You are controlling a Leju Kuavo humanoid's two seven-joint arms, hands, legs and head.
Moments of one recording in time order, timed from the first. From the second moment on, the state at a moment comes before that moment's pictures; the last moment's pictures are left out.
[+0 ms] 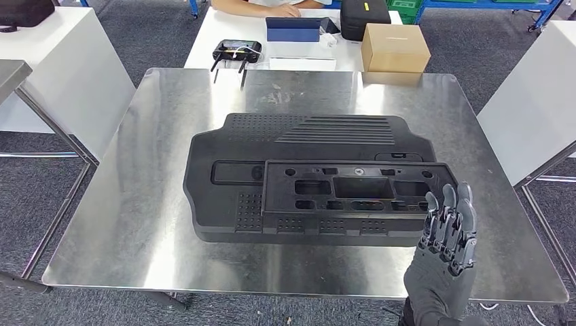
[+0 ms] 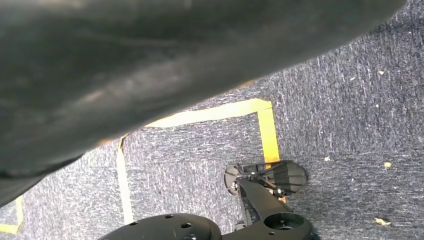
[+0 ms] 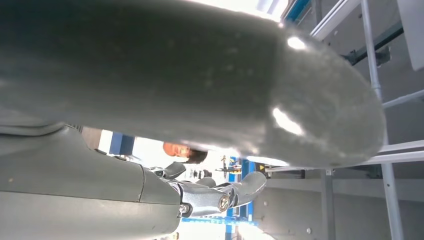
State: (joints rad) left arm -0.05 -0.13 0.88 -0.21 -1.04 0.19 -0.29; right arm 0.34 0.05 0.31 -2.14 0.05 -0.16 -0.66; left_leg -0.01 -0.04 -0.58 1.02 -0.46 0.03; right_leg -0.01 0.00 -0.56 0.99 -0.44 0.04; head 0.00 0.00
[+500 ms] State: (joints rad) left arm -0.05 -0.13 0.88 -0.21 -1.03 0.19 -0.30; right arm 0.34 0.05 0.31 -2.13 0.05 -0.16 -0.66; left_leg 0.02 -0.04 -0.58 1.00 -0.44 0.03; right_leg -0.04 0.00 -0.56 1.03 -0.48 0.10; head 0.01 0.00
